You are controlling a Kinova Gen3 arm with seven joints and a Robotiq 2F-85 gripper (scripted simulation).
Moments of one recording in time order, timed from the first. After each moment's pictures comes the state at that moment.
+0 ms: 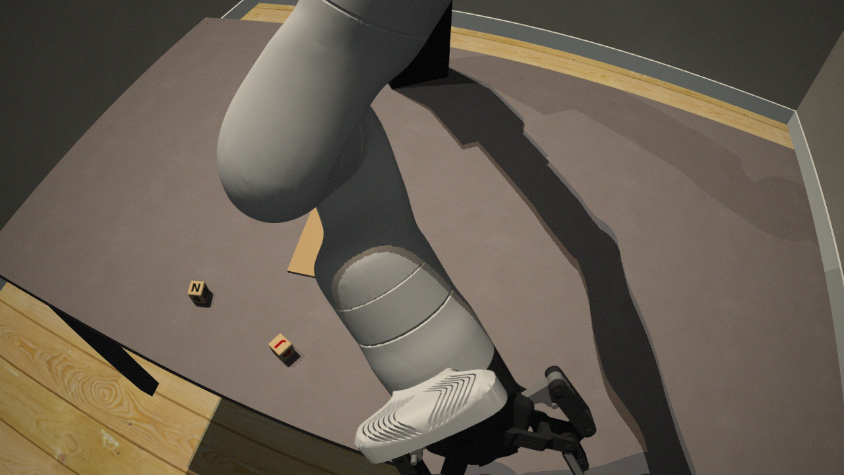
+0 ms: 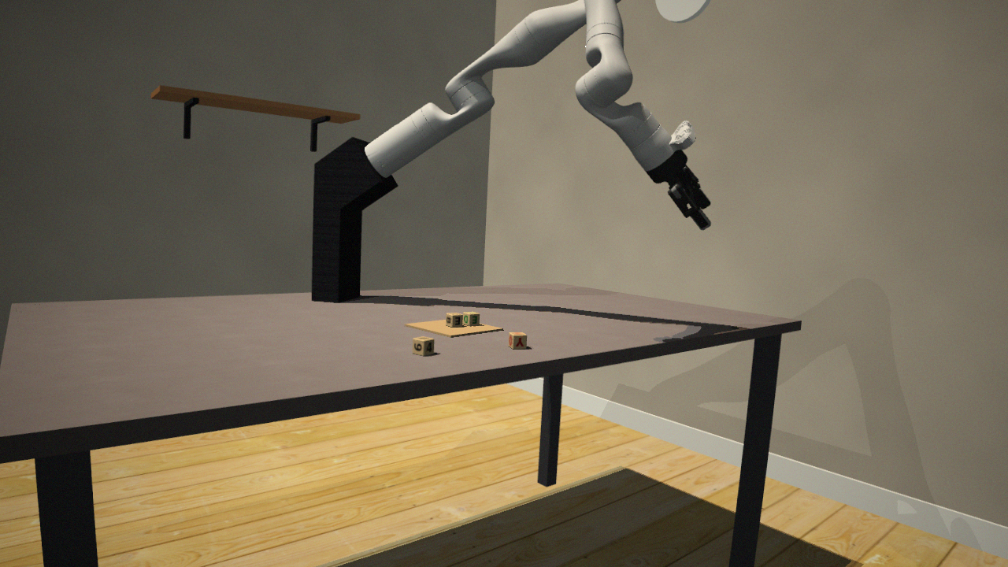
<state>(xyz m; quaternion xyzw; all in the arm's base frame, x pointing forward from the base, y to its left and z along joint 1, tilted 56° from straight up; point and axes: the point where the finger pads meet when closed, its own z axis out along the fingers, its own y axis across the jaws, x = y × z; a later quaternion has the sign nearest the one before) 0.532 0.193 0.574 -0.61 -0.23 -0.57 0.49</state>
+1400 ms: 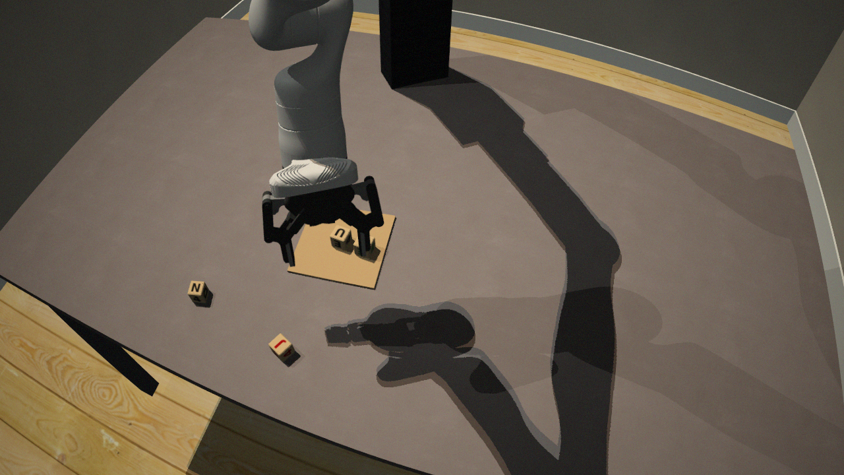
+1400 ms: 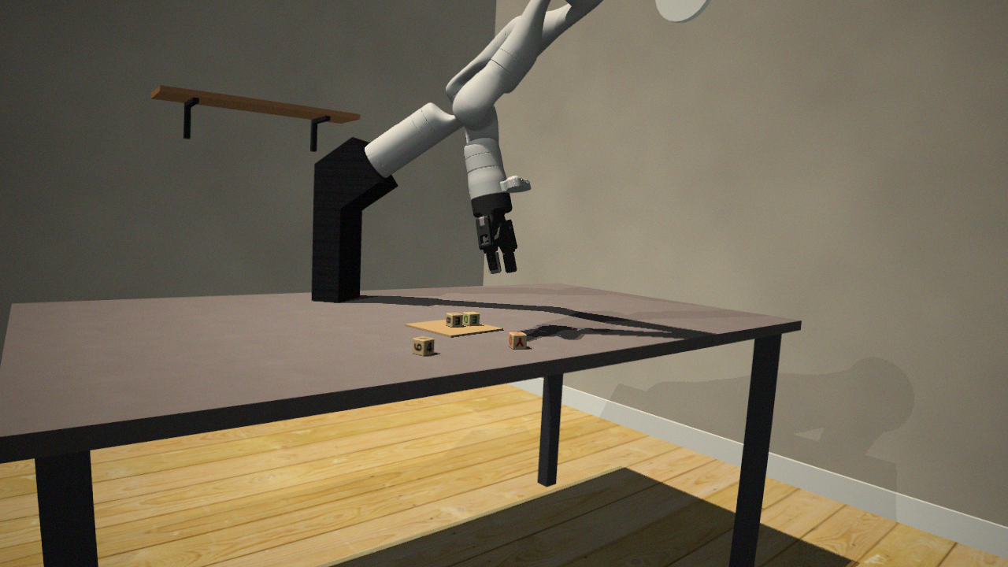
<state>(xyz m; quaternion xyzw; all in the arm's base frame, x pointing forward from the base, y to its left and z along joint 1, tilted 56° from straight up) 0.505 0.069 0.197 -0.78 -0.24 -0.53 0.23</state>
